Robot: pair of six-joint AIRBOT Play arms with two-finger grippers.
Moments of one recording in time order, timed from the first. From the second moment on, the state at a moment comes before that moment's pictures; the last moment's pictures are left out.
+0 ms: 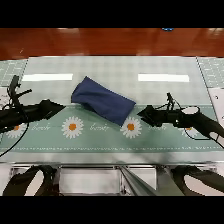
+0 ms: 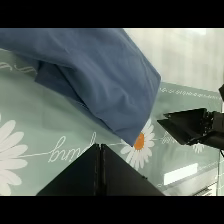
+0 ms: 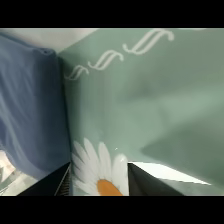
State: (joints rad) left arm 0.20 -0.71 0.57 0.65 -1.10 -1.32; right arm 0.07 -1.28 0.52 -0.38 0.78 1.27
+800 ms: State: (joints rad) left arm 0.18 -0.73 0.56 0.65 -1.08 -1.32; right arm 0.27 -1.55 0.87 -0.39 0.81 1.32
